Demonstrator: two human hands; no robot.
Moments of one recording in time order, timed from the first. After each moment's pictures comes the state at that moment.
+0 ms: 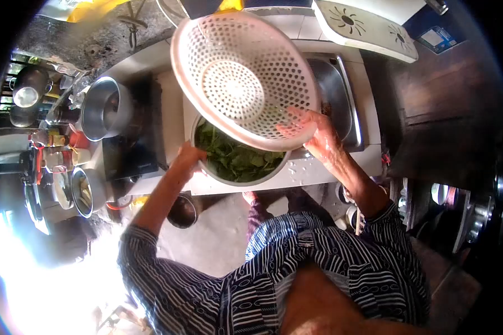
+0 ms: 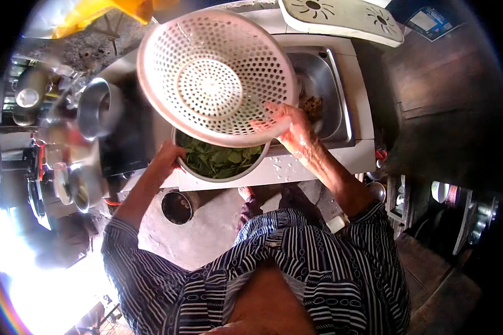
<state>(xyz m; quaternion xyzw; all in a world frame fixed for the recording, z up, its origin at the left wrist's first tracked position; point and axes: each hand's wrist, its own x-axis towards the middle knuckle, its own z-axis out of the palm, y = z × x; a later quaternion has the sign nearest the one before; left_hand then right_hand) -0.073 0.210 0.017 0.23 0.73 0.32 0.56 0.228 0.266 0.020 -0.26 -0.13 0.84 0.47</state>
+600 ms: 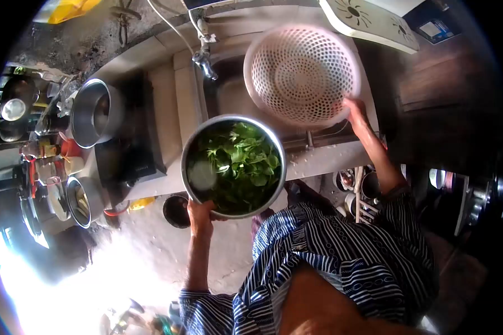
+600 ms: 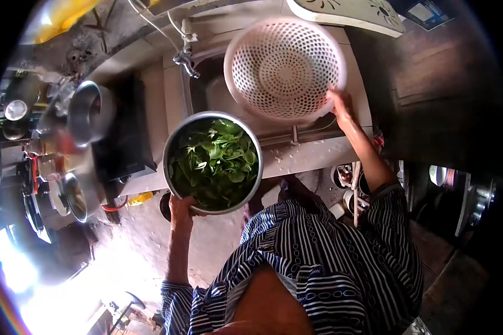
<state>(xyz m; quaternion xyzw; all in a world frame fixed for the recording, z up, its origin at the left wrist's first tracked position) -0.035 0.084 0.023 0.14 0.69 0.45 0.55 0.360 0.320 -0.093 -0.61 -0.35 0.57 0.43</state>
